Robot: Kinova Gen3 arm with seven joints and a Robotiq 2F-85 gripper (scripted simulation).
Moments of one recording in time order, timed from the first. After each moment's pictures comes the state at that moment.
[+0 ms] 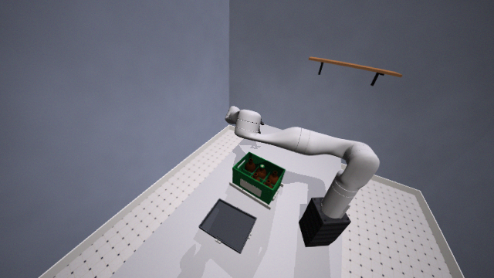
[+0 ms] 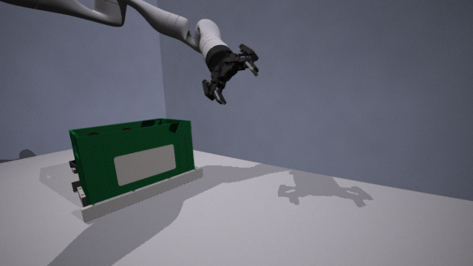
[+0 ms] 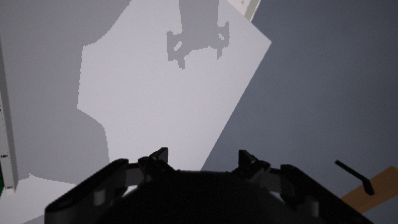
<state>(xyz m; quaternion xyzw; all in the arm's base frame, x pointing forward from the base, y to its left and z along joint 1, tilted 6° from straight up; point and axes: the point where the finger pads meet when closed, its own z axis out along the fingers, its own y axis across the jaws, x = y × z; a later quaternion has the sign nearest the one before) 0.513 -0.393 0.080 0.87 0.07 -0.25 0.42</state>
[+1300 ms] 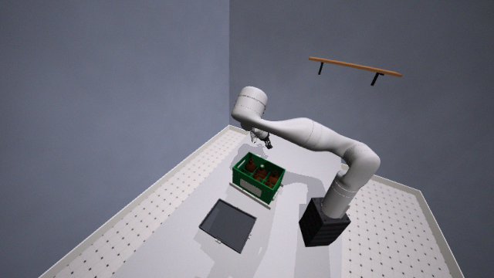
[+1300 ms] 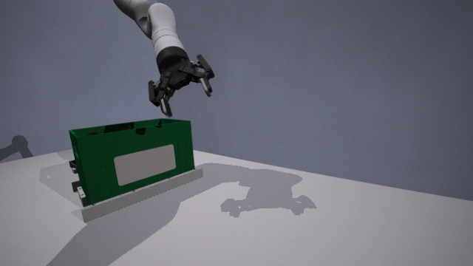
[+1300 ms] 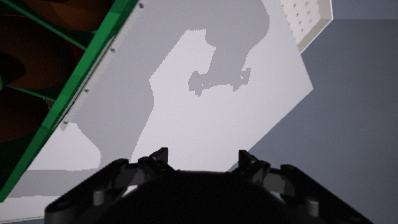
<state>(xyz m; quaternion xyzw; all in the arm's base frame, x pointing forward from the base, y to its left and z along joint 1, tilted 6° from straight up) 0.430 -0.331 0.042 0.88 0.25 -0.21 0.34</state>
